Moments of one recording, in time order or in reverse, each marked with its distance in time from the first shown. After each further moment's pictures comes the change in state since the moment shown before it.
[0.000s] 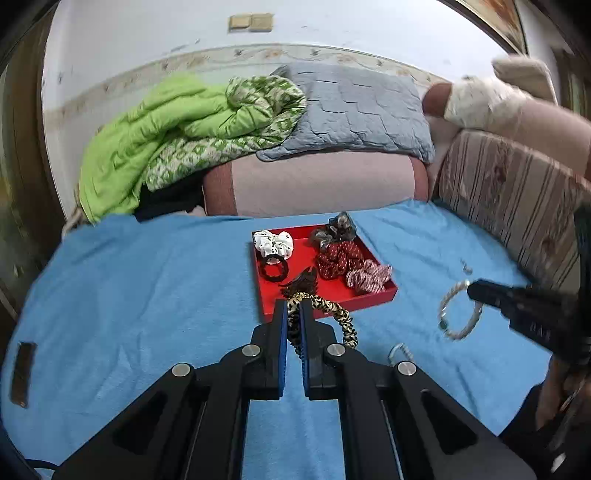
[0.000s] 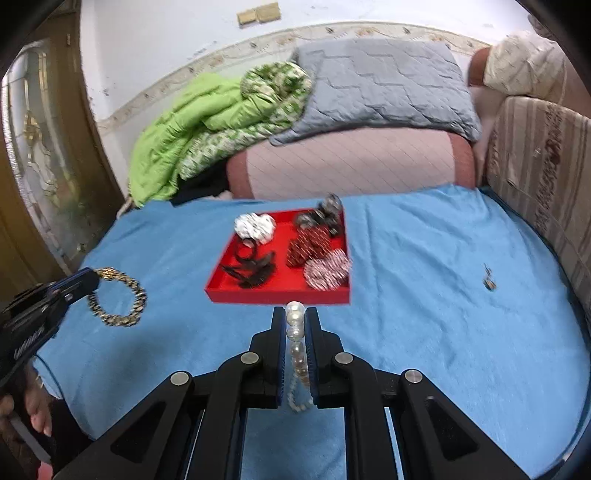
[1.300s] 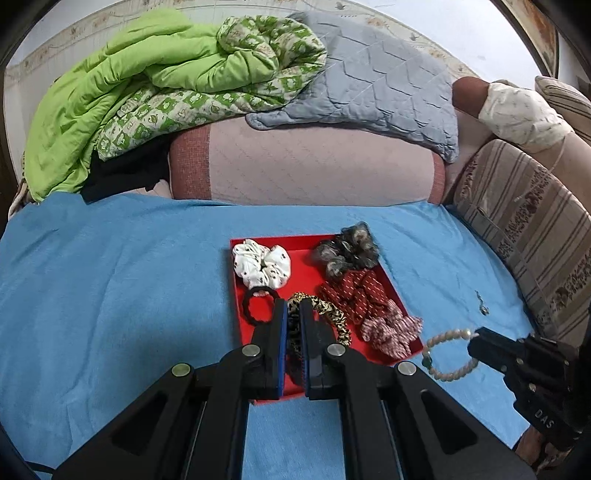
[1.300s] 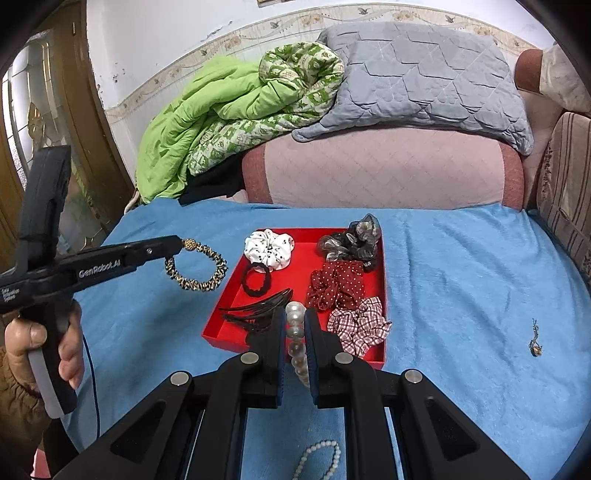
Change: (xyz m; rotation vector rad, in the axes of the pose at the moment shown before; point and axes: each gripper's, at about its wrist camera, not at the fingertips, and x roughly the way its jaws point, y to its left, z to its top) left arm 0.174 0.044 0.091 -0.083 0.165 -0.107; right arm 0.102 0.002 0.067 -0.050 0.063 0.078
